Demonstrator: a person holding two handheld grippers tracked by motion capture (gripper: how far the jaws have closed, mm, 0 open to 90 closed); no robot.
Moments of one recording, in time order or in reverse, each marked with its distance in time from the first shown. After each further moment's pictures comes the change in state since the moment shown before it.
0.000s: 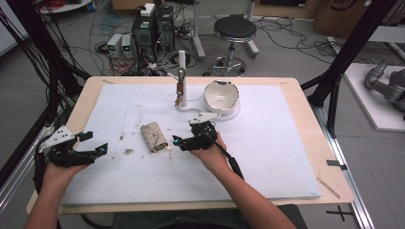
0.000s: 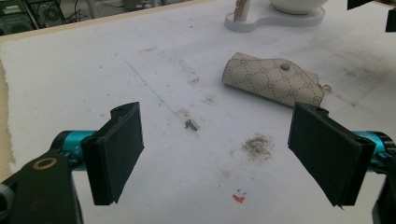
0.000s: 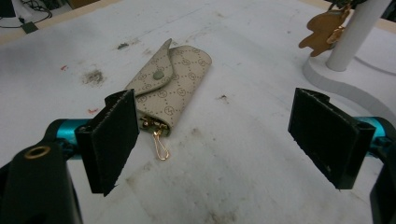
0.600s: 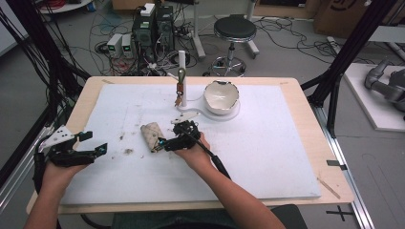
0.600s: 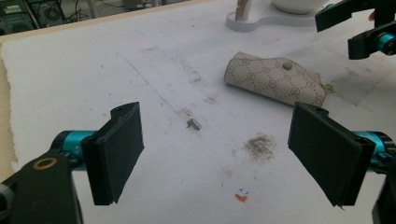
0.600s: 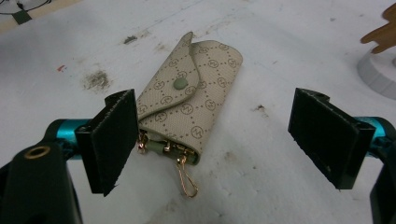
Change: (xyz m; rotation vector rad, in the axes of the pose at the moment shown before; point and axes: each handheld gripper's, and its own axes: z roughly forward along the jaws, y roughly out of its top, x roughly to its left) left arm 0.001 0.000 0.000 -0.001 0.003 -0.001; right arm 0.022 0.012 0.045 0.077 0.017 0.014
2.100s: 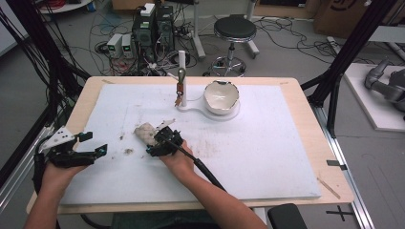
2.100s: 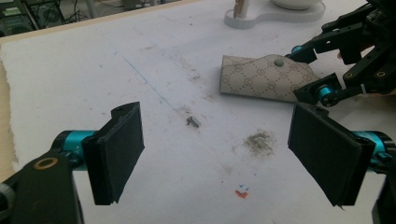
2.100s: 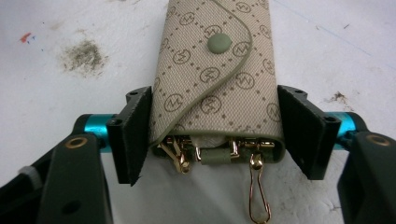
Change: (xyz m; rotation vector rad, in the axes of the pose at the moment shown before) left arm -0.001 -0.001 -0.001 0.006 -0.004 0.019; right arm 0.032 -0.002 0.051 0.135 -0.047 0.003
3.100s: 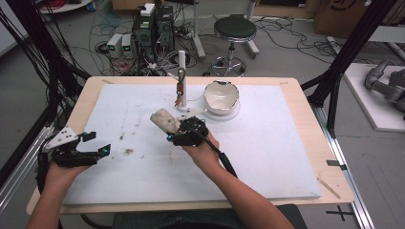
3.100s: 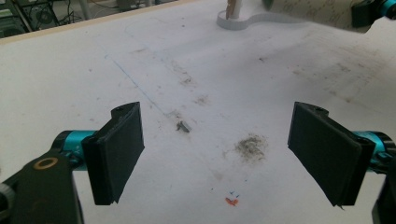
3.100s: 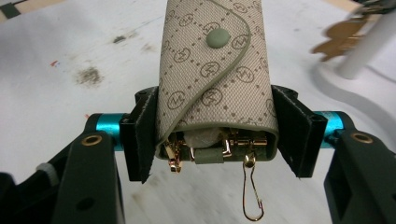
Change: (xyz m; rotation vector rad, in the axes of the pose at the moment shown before) left arm -0.006 0.003 0.007 0.002 -0.020 0.010; right arm -0.046 -0.001 -0.091 -0.127 -0.025 -0.037
